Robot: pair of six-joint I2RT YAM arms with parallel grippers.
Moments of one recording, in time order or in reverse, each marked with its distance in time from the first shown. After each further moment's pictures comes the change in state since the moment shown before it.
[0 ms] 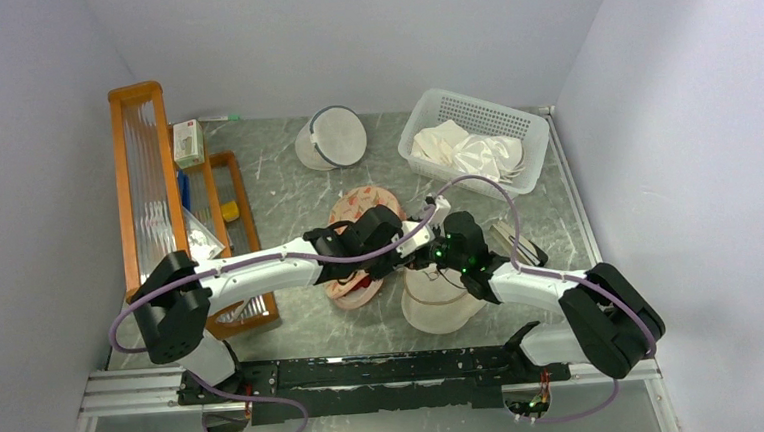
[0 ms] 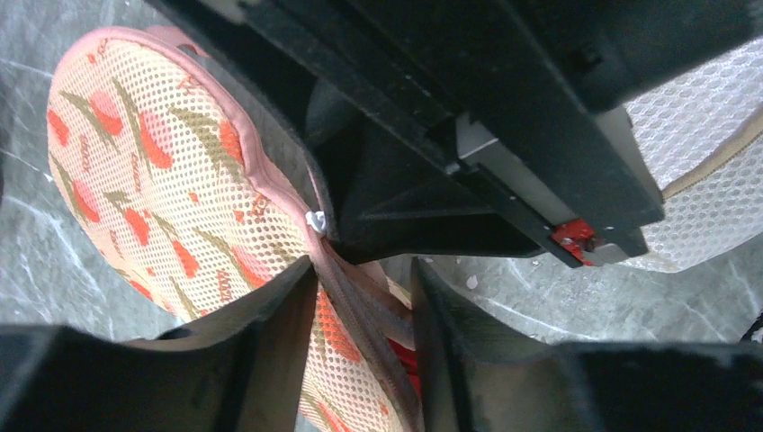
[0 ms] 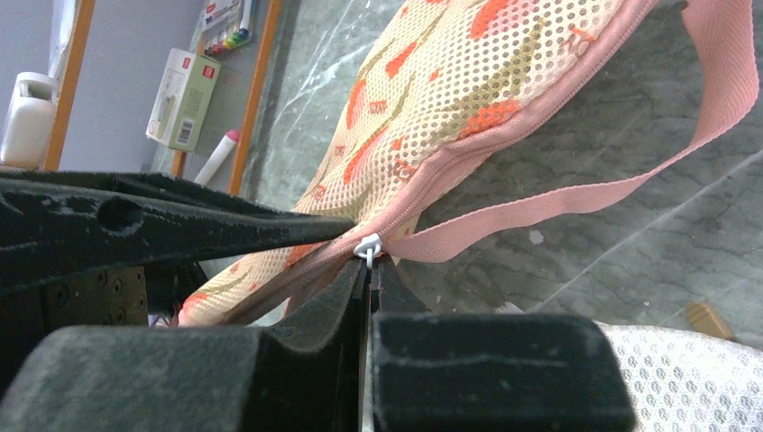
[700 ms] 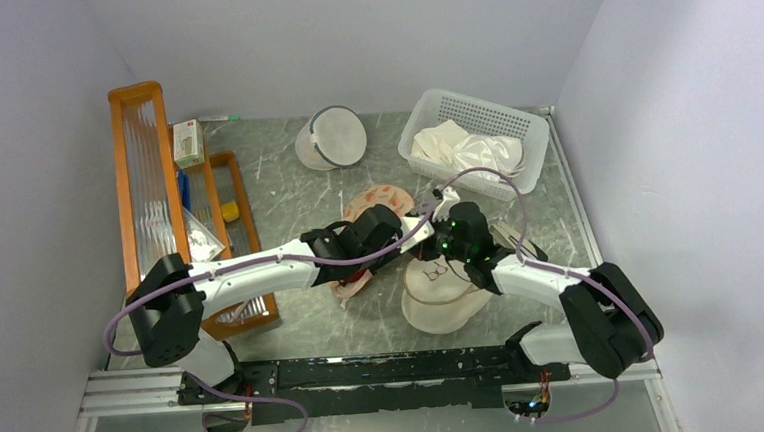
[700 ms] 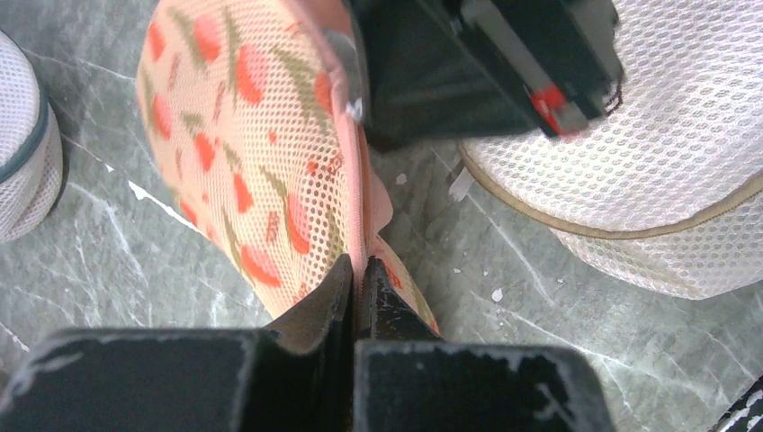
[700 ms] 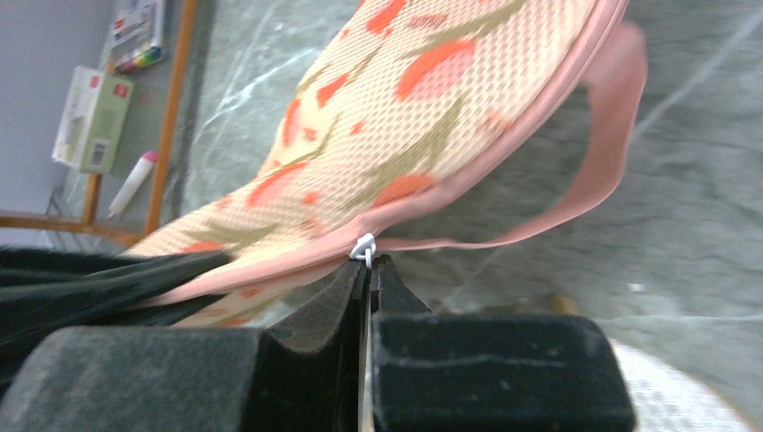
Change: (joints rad) left arm -0.004 -0.029 0.000 0.026 -0.082 0.002; right arm -0.128 0.033 0.055 -0.120 0.021 -0.136
